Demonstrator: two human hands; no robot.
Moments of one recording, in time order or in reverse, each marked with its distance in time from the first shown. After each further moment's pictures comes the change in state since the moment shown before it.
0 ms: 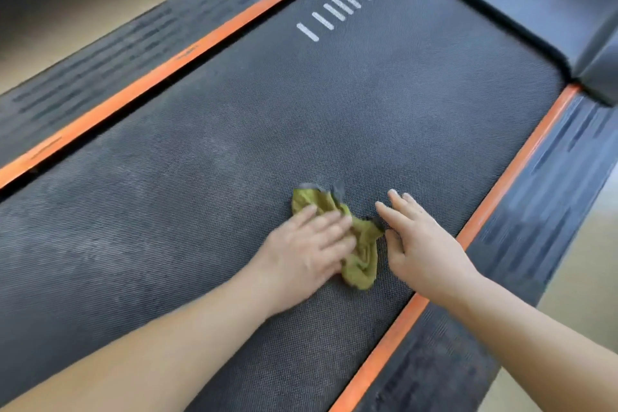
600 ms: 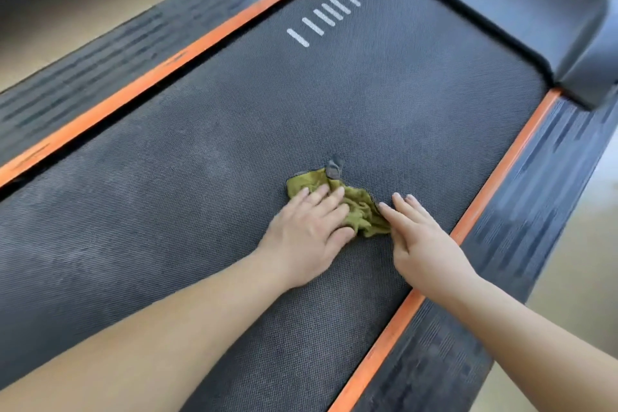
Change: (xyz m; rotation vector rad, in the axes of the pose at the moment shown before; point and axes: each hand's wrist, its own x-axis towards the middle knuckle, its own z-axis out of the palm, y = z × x) left_hand 0.041 -0.003 -0.022 -0.214 -0.139 -0.233; right_hand 0.000 0.017 -0.003 0.022 0.018 0.078
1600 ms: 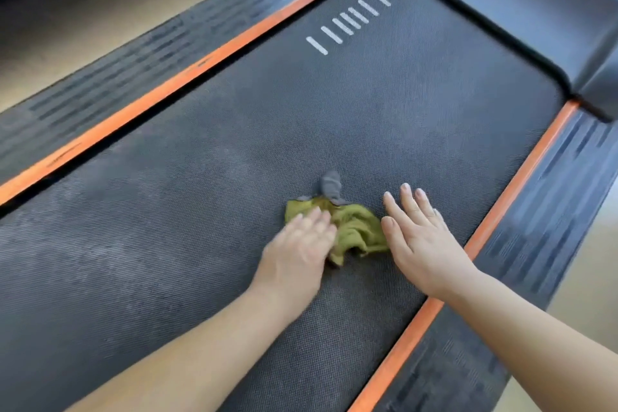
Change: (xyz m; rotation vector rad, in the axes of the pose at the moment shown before) left_hand -0.045 -0.016 0.035 0.058 0.276 0.004; right_hand 0.016 -0.026 -0.001 -0.100 -0.137 0.038
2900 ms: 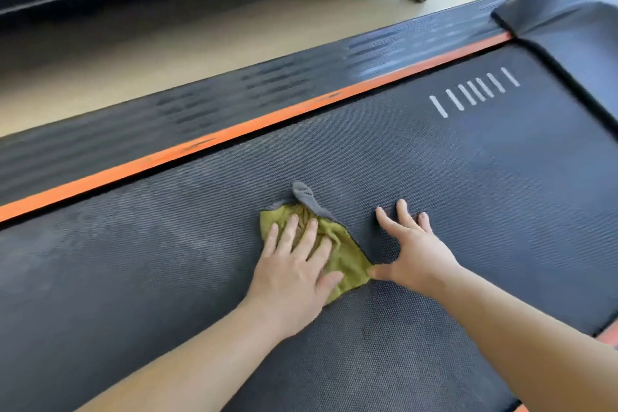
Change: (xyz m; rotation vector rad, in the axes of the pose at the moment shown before) left_hand -0.058 -0.096 -0.073 0.062 -0.284 -0.499; right_hand 0.097 -0.154 -0.007 -0.128 -0.281 -0.110
